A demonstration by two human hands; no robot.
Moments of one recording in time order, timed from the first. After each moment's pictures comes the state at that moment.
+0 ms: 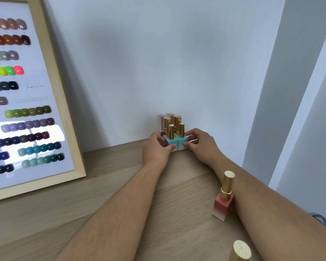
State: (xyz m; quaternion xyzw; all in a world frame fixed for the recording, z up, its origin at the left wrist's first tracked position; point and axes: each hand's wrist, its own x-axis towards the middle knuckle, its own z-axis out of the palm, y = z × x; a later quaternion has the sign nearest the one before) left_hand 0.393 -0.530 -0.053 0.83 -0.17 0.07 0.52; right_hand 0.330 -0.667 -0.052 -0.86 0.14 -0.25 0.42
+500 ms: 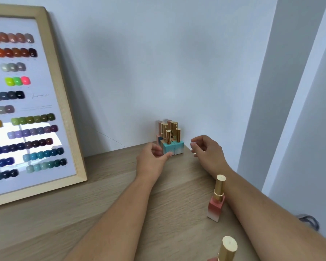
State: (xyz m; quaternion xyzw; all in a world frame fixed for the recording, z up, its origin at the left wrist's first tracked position) left_hand 0.369 -0.505 -0.050 0.81 -0.18 0.03 0.56; right_hand 0.290 -0.660 -0.046 -0.80 0.17 -0.33 0.47
